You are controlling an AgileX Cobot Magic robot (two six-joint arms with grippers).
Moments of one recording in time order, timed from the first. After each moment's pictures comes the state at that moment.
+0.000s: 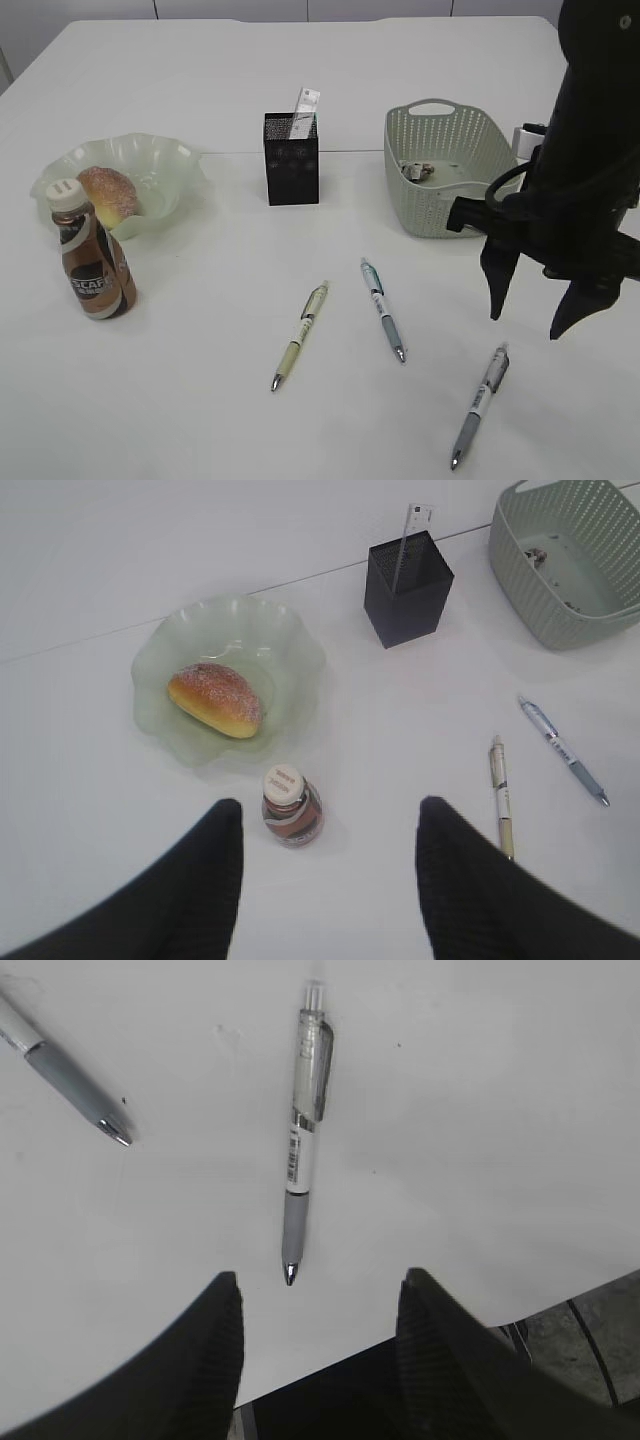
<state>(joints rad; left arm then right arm) -0.39 1.24 -1.67 0.10 1.26 -0.11 0.36 1.66 -1.22 0.04 1.22 0.87</state>
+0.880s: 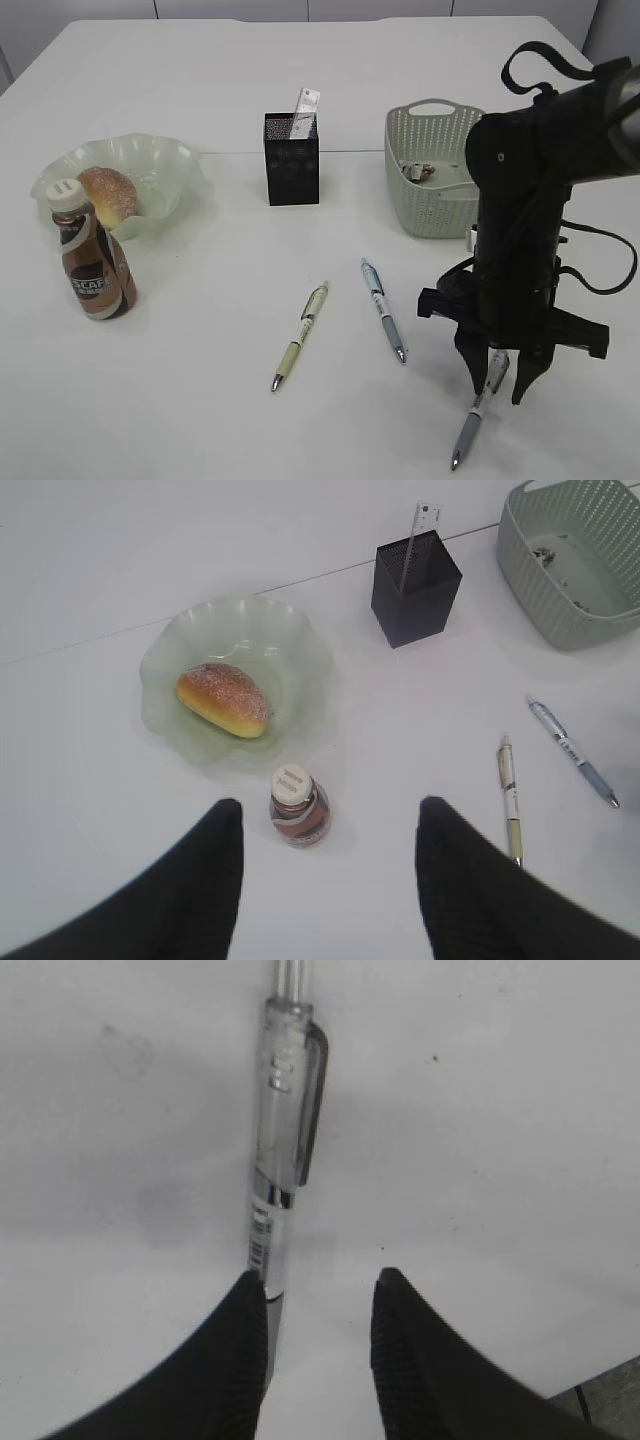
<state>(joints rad) -0.39 1.24 -1.67 0.11 1.26 -0.11 0.36 1.95 -1.21 0.05 1.13 0.85</state>
